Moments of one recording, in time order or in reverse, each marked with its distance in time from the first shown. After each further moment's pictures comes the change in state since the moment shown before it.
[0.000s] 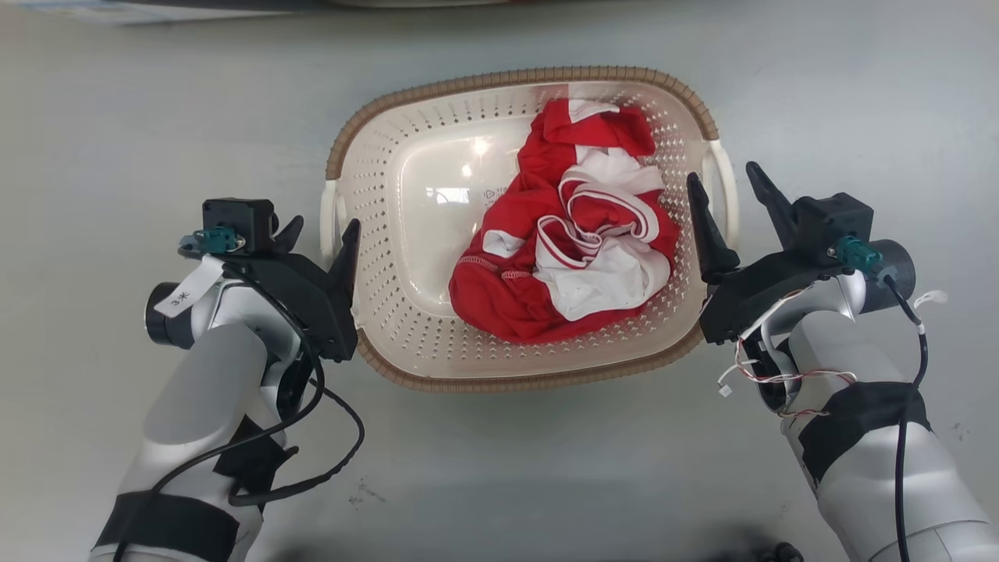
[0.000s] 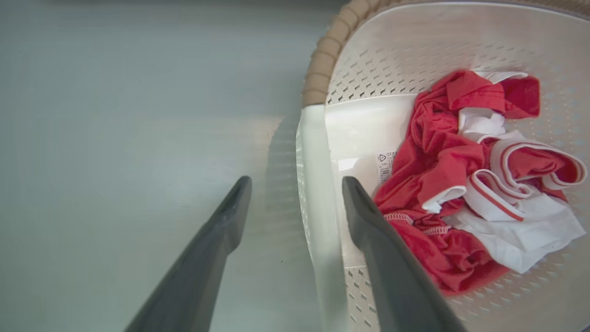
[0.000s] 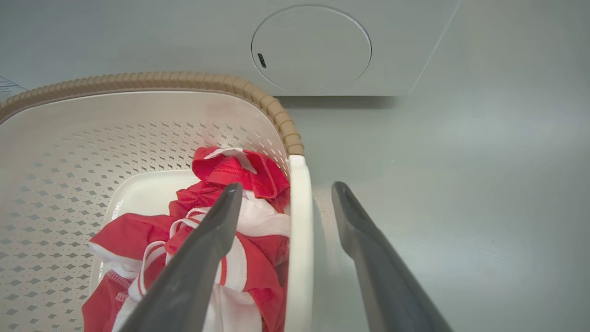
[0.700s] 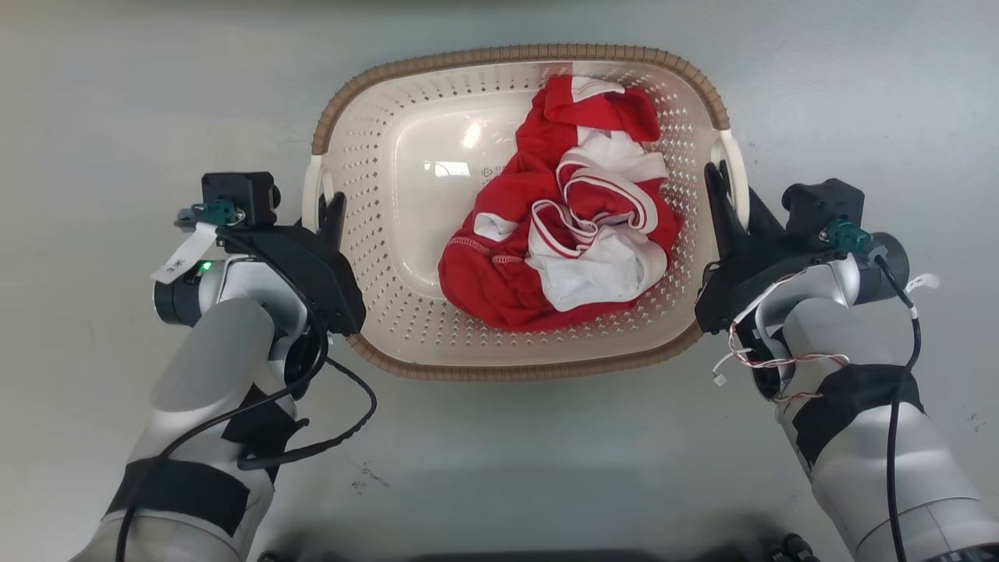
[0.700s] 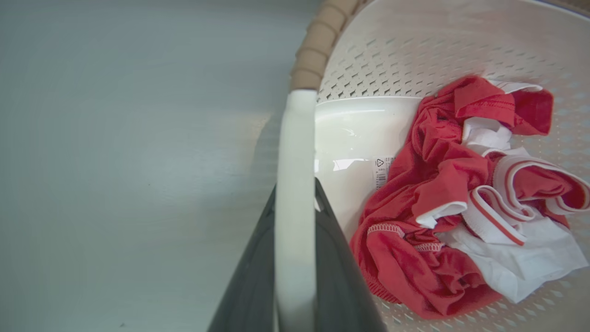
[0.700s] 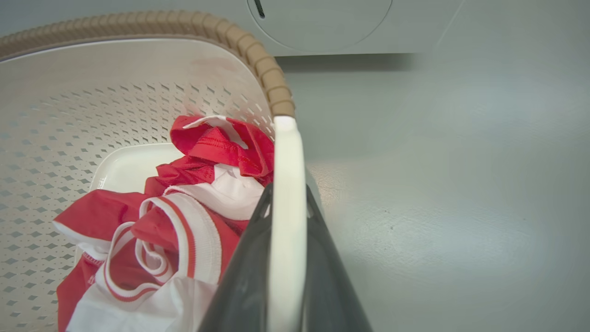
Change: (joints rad) left arm -0.096 -0.036 0.000 0.134 -0.043 -0.011 -0.043; right arm -0.074 0.013 0.017 0.121 0.012 0.009 0.000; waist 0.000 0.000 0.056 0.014
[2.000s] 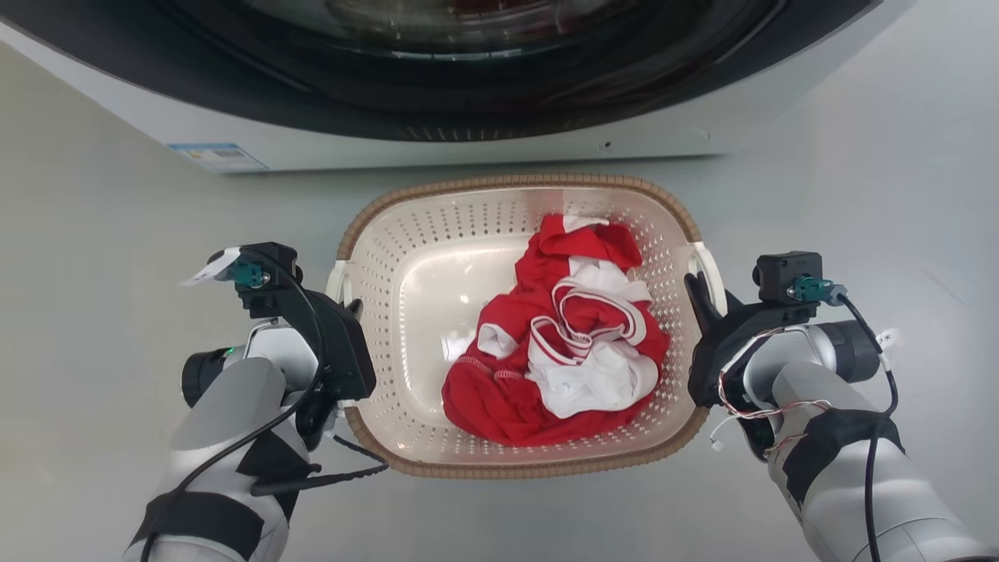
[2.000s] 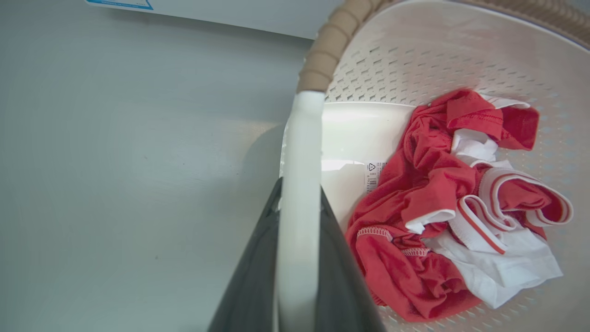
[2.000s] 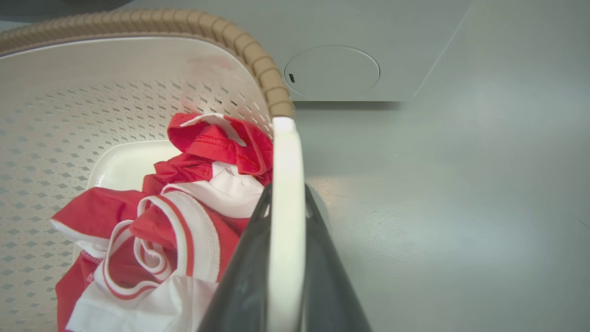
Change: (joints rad) left arm 0.029 -0.040 -0.008 0.177 -0.095 -0.009 0.154; right arm 0.002 0.028 0.048 0.264 0.086 0.044 0.092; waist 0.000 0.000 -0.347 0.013
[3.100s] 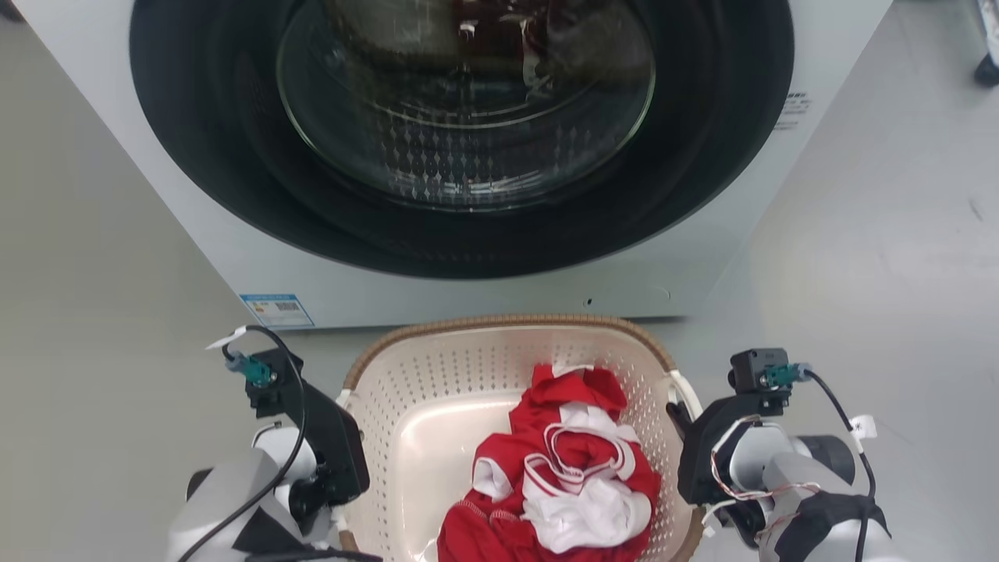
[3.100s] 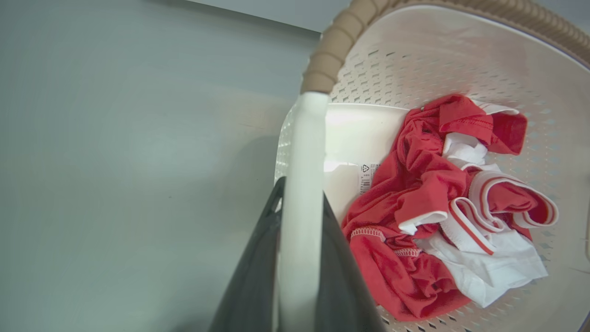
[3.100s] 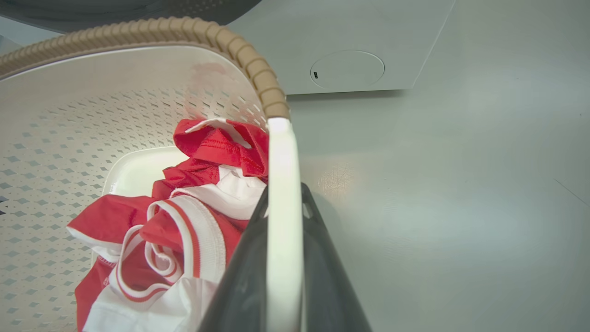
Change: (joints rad) left arm 0.146 0.013 0.000 0.028 -0.072 0.000 0.207; right arm 0.152 0.013 0.099 0.011 0.193 0.010 0.215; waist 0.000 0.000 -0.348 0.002
